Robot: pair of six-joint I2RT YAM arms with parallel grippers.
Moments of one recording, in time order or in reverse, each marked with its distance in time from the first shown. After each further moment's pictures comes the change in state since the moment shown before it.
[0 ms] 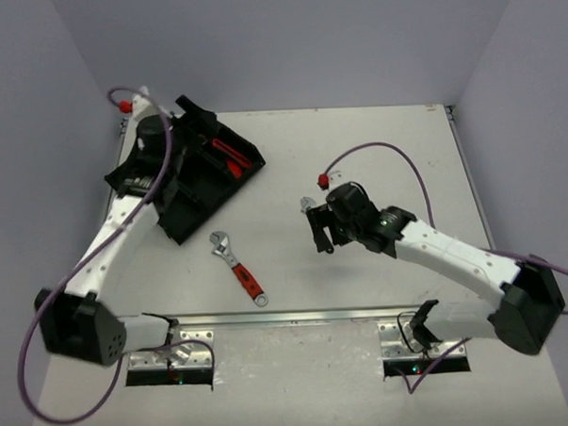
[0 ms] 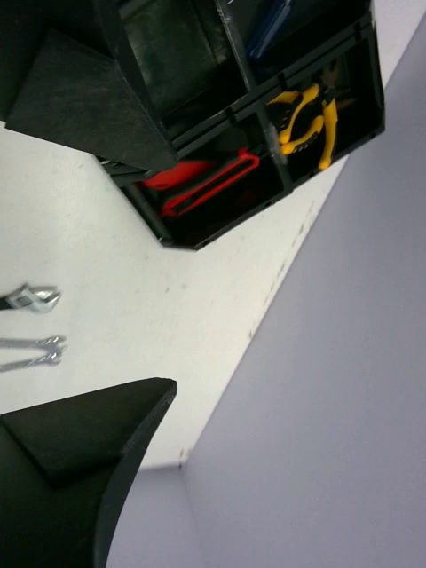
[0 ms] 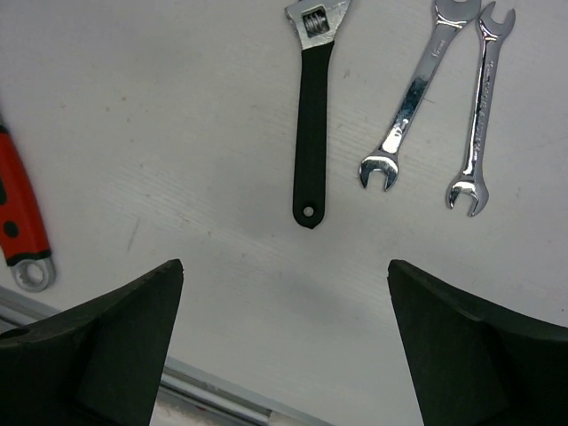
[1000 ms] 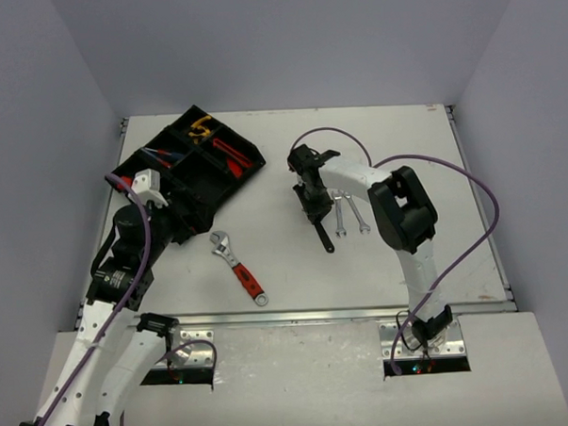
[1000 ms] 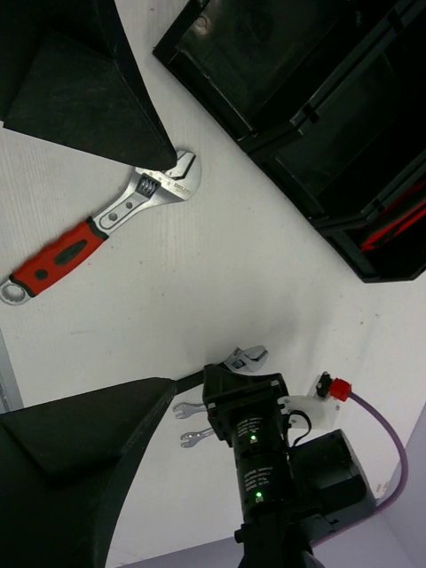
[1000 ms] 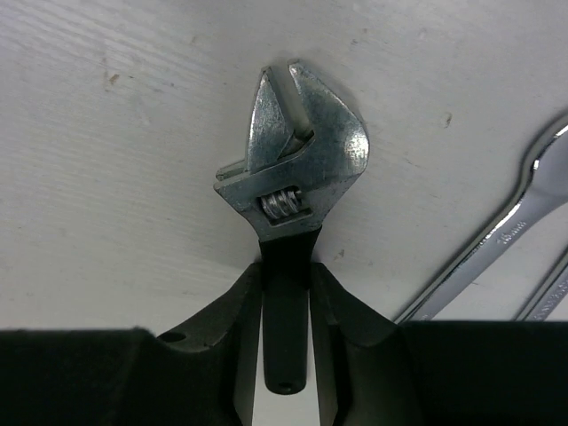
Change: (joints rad) left arm 0.001 -0.777 -0.545 -0.348 0.278 0.159; right arm -0.202 0.985 0.739 -0.289 -0.167 -0.126
